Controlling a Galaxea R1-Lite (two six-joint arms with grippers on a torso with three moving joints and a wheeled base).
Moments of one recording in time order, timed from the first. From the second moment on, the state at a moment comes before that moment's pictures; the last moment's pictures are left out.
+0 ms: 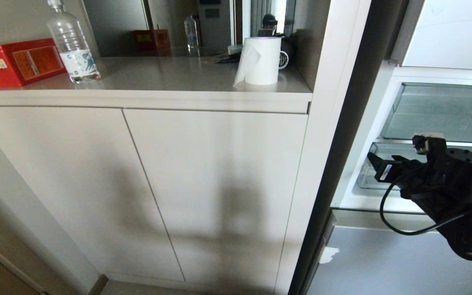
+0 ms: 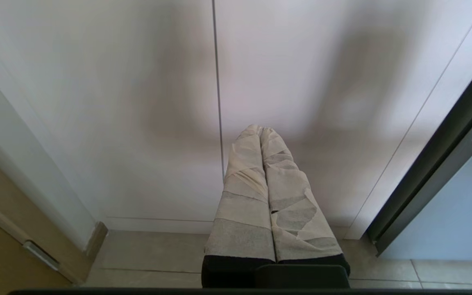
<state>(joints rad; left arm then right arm) 0.00 0.00 -0.01 0.03 0.00 0.00 0.02 1.97 -0.63 -1.35 -0.04 0.08</state>
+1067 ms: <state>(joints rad) 0.00 0.00 -0.01 0.03 0.00 0.00 0.10 1.85 -0.50 -1.34 -0.05 0.09</state>
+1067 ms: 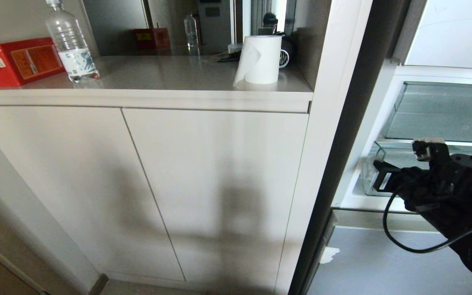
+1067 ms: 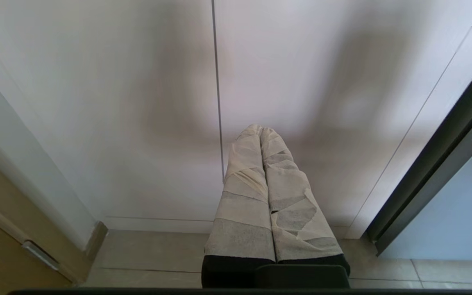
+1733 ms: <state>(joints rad) -0.01 0.00 -0.01 0.03 0.00 0.00 0.10 1.53 -0.15 -1.36 -0.04 0.09</state>
